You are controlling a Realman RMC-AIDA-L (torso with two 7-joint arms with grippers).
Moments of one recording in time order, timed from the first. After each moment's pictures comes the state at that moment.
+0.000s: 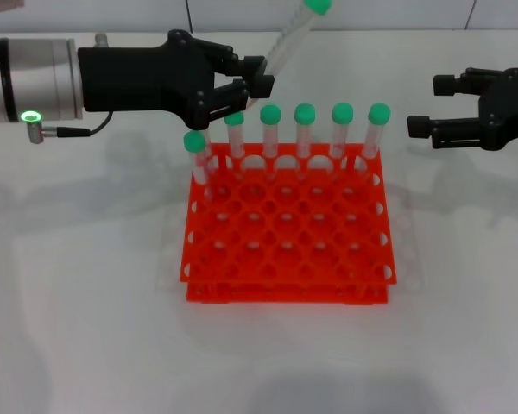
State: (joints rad) left arm -0.73 -2.03 0.79 0.67 1.87 1.57 -1.36; right arm 0.47 2.01 -0.96 -1.02 -1.80 -1.44 1.66
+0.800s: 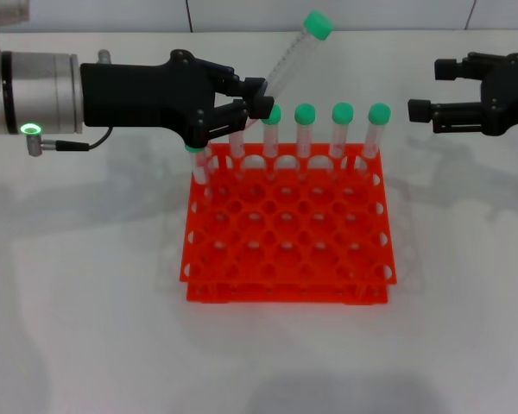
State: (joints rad) left arm -0.72 -2.03 0.80 0.66 1.90 1.59 -1.37; right arm 0.48 2.00 -0.95 -1.02 -1.78 -1.44 1.66
